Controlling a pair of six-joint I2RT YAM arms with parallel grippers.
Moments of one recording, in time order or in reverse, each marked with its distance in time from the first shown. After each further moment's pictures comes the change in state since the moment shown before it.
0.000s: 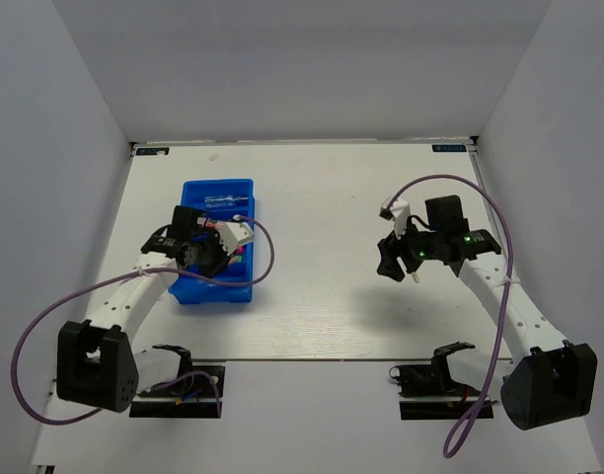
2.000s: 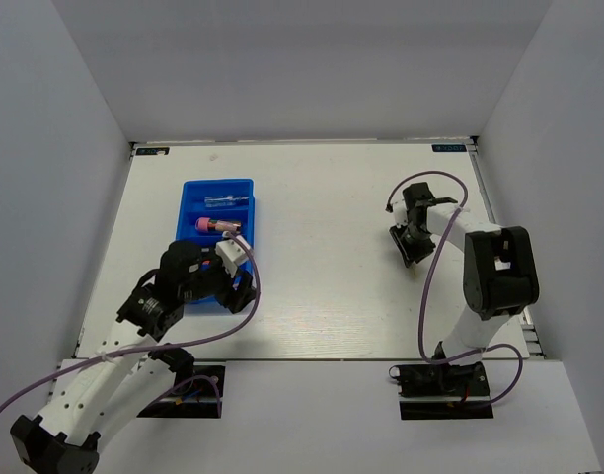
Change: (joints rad) left arm -0.275 -0.545 -0.167 0.089 0.050 -0.562; right arm -0.072 0.626 0.167 0.053 0.553 0.183
